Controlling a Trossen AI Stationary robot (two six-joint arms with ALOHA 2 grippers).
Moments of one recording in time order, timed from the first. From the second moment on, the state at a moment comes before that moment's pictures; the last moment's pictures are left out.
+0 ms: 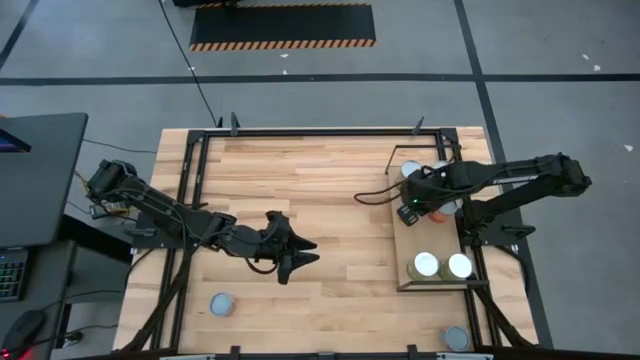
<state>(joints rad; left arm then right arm) -0.42 1.39 0.96 0.19 -0.40 -0.80 0.01 1.08 0.89 -1.20 0.16 0.97</state>
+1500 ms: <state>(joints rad) -0.46 1.39 0.96 0.30 -0.35 -0.75 0.70 1.31 1.44 -1.31 0.37 1.30</state>
